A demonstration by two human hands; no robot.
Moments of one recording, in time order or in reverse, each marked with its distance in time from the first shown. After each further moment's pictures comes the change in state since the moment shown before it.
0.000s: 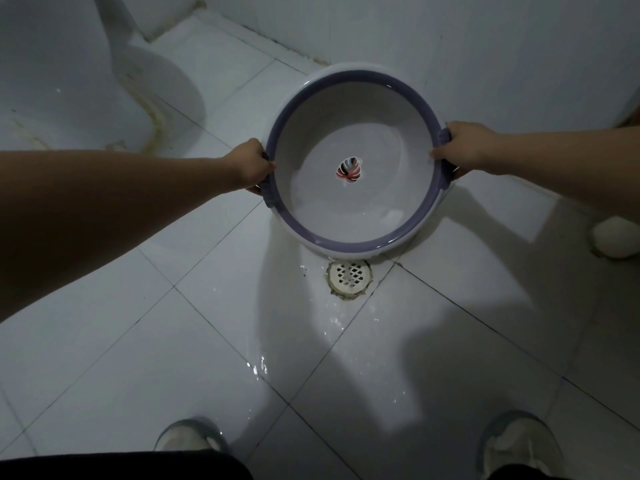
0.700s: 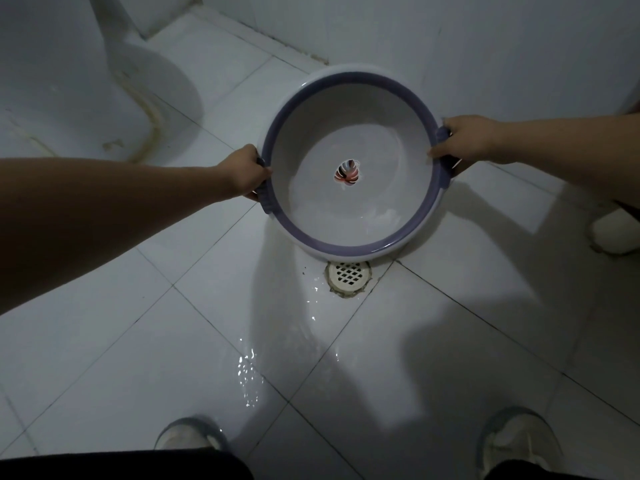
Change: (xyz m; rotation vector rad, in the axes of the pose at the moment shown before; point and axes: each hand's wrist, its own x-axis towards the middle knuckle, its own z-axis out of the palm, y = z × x) left_hand -0.007 -0.011 0.005 -0.020 0.000 -0.014; right_hand 0.006 0.003 -0.010 -0.012 -0.121 -0.019
